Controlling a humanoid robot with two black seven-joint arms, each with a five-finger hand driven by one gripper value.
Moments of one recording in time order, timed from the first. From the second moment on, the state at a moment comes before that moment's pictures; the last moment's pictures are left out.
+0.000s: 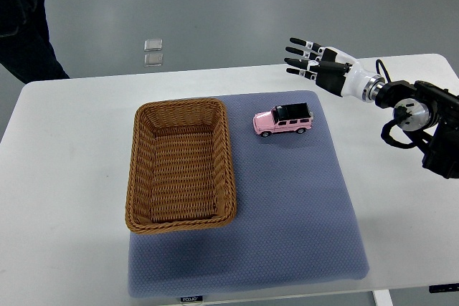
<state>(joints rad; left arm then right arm) 0.05 0.00 -0.07 -0.13 0.11 -0.12 -0.05 0.93 -0.25 0.43 0.47 -0.01 0.52 0.13</state>
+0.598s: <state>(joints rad) 0.03 0.00 -0.08 -0.13 0.11 -0.11 -0.05 0.98 -0.27 0.42 0.47 -0.39 0.53 0.20</state>
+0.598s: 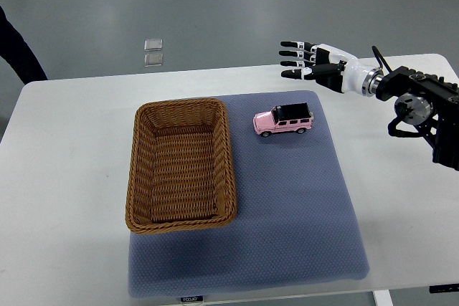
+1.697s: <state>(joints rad) 0.03 0.00 -0.08 -0.13 0.11 -0.11 -0.05 1.08 -0.18 0.18 0.47 -1.18 0.32 0.31</state>
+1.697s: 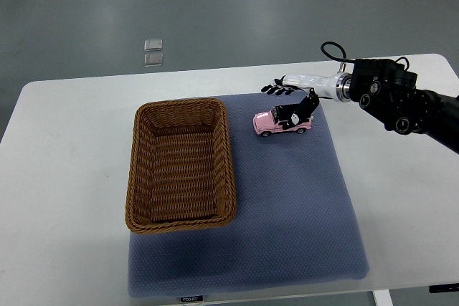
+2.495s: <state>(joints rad) 0.03 0.00 -0.08 -0.13 0.11 -0.11 -0.05 1.08 -0.18 0.05 0.47 -1.18 0.25 0.32</state>
